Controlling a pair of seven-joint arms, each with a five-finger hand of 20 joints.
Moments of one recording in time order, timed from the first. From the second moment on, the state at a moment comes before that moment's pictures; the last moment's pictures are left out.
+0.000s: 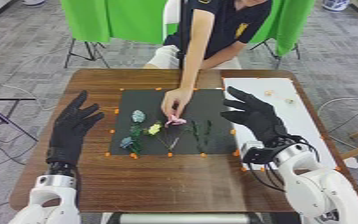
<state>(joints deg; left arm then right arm) 121.3 -51.6 -85.1 -121.7 43.5 22.0 22.1 -107.3 -67.3 88.5 -117.6 -61.2 -5.6 11.1</state>
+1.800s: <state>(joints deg) 120.2 -51.3 -83.3 -121.7 44.0 21.7 22.4 -76.1 -41.2 67.4 -90.5 -109.5 7.0 33.5</state>
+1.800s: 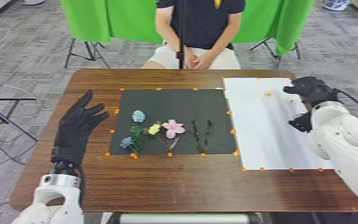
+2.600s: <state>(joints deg) 118.8 -51.1 -83.1 -121.4 43.5 21.7 23.0 -69.4 -47.8 63.8 -81.0 -124.3 -9.2 38.2</state>
